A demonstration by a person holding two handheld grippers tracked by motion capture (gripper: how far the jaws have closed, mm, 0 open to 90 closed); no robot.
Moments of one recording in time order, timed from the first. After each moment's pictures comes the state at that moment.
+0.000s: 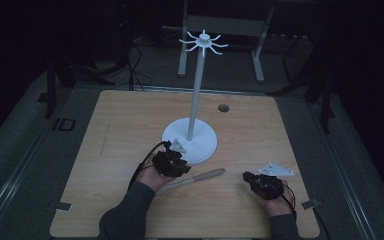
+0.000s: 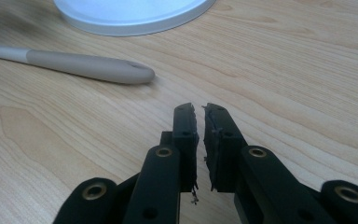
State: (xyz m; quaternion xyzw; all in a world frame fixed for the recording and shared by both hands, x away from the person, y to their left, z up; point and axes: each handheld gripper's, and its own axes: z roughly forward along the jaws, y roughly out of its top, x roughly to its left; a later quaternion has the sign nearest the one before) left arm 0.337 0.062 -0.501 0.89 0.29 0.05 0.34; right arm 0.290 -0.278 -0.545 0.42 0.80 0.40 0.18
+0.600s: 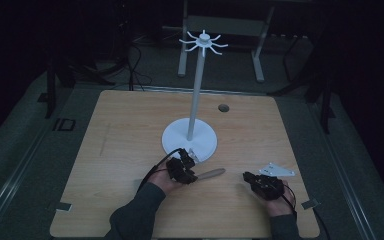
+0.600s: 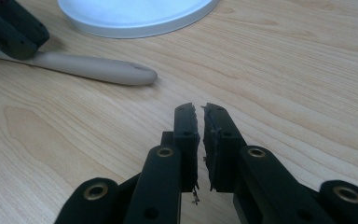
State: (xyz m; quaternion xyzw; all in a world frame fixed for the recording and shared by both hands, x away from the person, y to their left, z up) left arm 0.340 0.024 -0.530 0.93 0.26 0.02 0.25; right arm 0.289 -0.279 -0.544 0.41 0.80 0.40 0.18
